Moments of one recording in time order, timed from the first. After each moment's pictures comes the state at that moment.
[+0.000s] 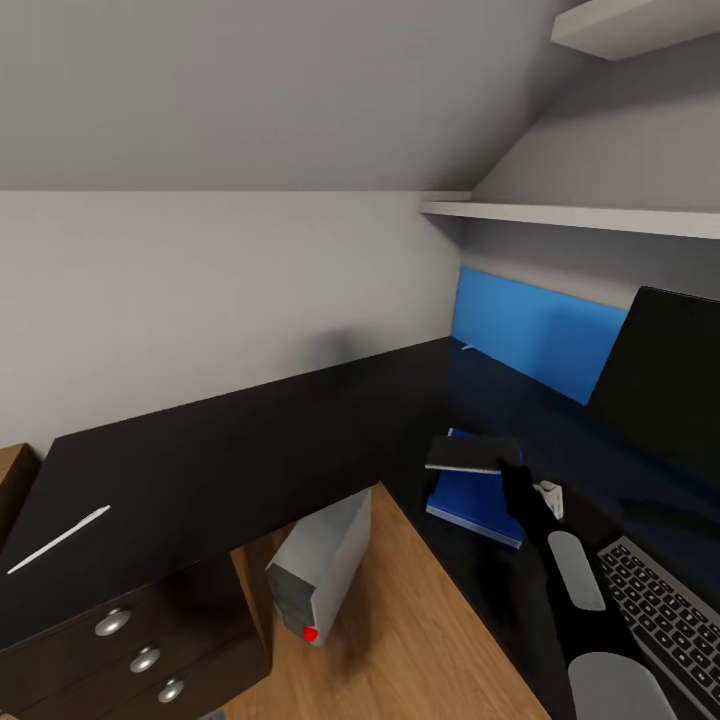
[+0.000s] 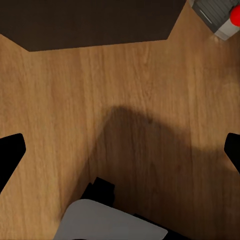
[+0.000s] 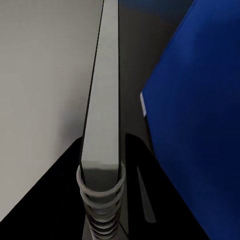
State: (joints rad) left arm -0.11 0.15 -0.51 -0.75 0.88 0.08 0.49; right arm -0.54 0.04 -0.37 -1.01 -1.08 0.27 0.09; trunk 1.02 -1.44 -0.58
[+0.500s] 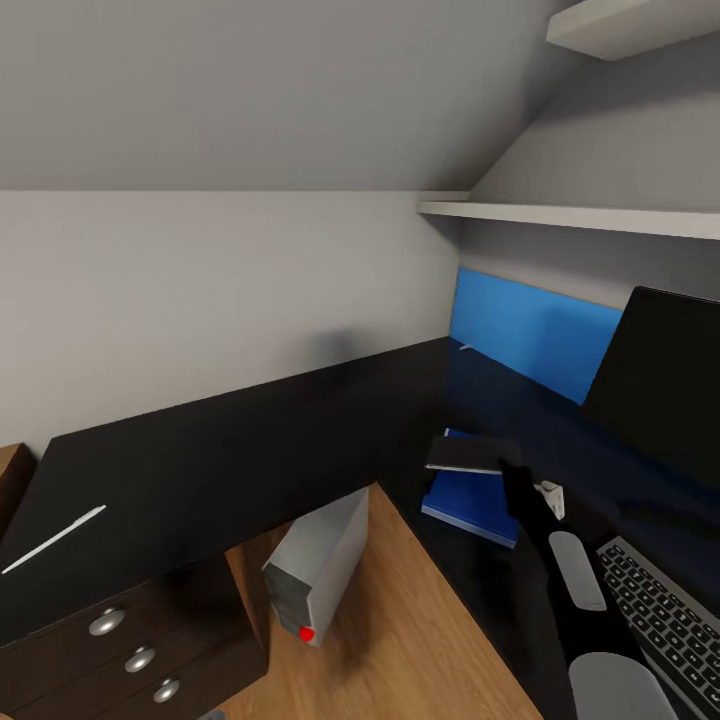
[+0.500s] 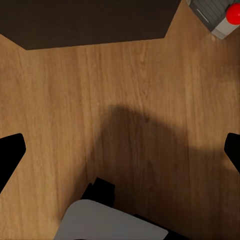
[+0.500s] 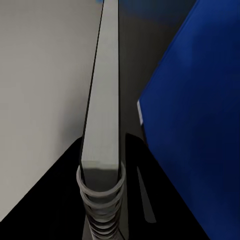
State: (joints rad) left arm -0.11 0.15 -0.50 -0.75 0.88 0.08 0.49; right arm -0.54 0.03 -0.37 -1.01 -1.08 0.27 0.09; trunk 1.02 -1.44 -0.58
